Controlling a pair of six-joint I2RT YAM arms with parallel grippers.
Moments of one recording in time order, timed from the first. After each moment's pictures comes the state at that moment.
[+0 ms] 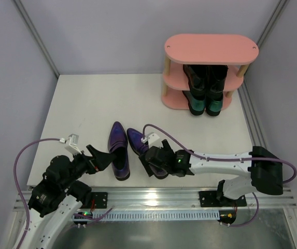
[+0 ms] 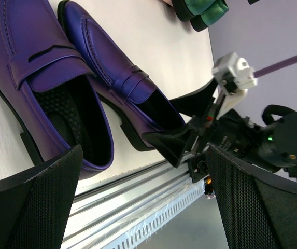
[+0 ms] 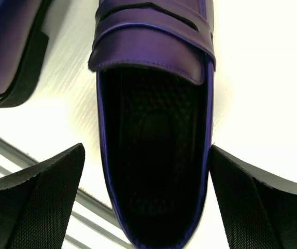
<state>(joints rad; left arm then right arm) -0.49 0.14 0.62 -0.81 0.13 -0.86 1.26 1.37 0.84 -0.39 0.42 0.50</state>
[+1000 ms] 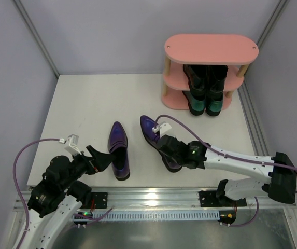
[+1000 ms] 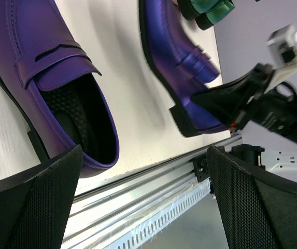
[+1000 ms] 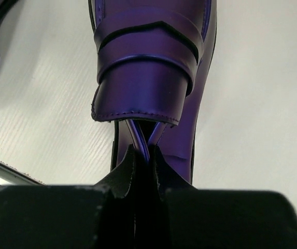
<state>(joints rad) -0.49 0.14 0.62 -0.83 0.12 -0.84 1.13 1.25 0.88 -0.57 0.46 0.41</state>
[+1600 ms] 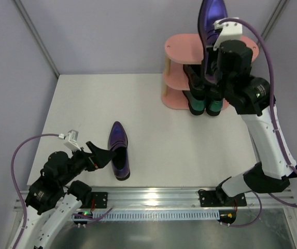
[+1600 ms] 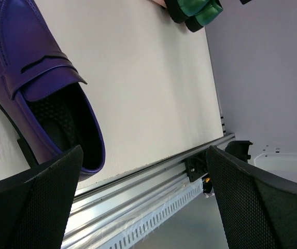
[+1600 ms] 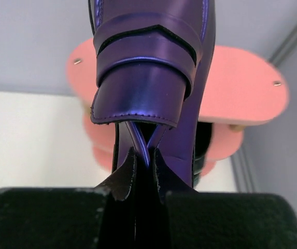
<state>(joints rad) -0.49 0.23 0.69 -0.80 0.14 -0.83 0.66 1.42 2.07 -0.85 0.64 0.03</state>
